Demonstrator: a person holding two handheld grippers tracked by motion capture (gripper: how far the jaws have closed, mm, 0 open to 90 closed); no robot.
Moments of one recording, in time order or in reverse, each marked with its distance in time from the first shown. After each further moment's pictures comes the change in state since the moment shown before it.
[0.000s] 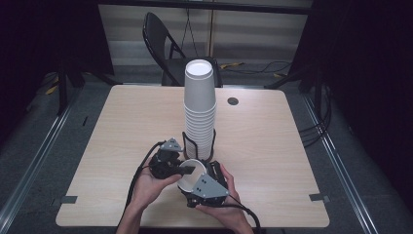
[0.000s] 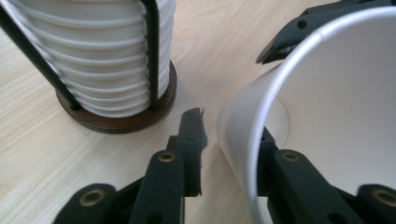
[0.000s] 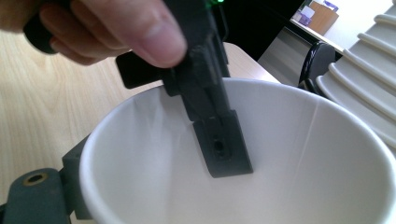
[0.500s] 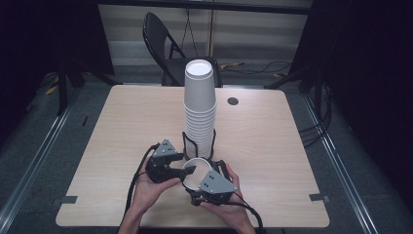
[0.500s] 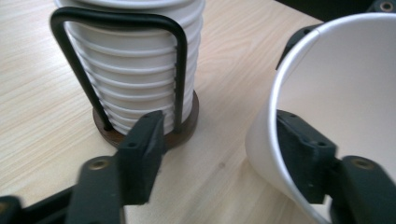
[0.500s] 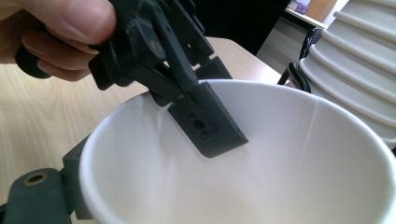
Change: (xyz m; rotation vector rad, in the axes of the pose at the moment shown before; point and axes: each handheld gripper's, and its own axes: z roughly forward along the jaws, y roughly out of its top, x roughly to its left) left arm -0.002 -0.013 -0.005 -0.162 0.101 0.021; right arm -0.010 -0.006 -0.007 0.001 -0.001 0.095
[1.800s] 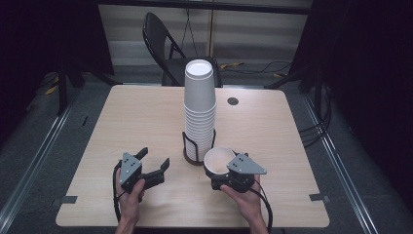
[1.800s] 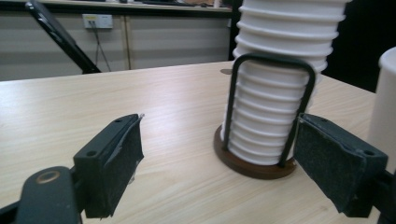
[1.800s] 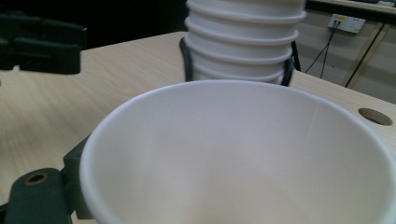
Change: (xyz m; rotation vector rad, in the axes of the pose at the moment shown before) left arm 0.013 -0.067 -0.038 -0.423 0.405 -0.115; right arm -0.054 -0.019 -0.021 0.013 -0.102 0.290
